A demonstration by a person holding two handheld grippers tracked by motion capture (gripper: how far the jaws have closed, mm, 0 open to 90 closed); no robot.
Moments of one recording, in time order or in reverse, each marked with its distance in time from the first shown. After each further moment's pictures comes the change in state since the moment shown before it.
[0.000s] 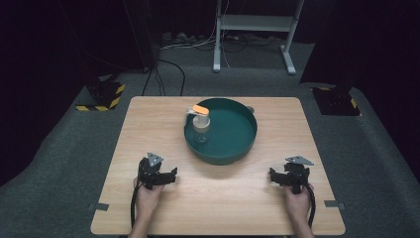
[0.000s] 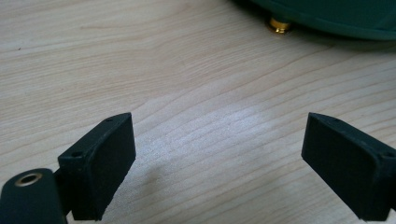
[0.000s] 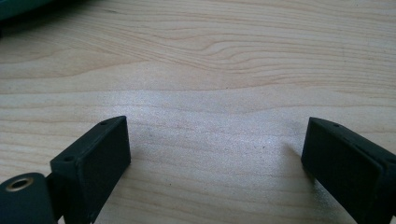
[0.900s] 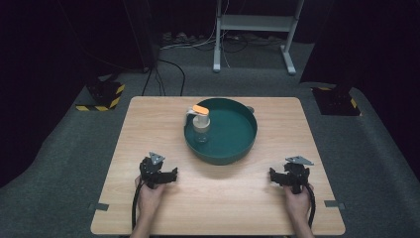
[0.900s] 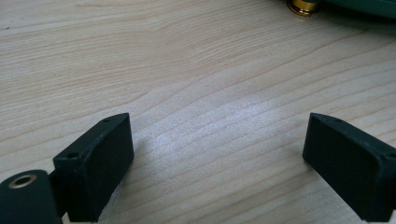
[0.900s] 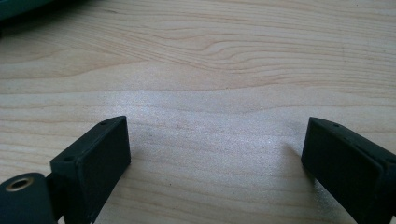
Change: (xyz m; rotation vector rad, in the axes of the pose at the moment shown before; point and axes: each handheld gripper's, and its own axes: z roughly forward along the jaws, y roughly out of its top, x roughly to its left) left arm 0.003 -0.003 0.014 0.038 0.022 -0.015; right arm 0.000 0.000 0.000 0.001 0.000 0.002
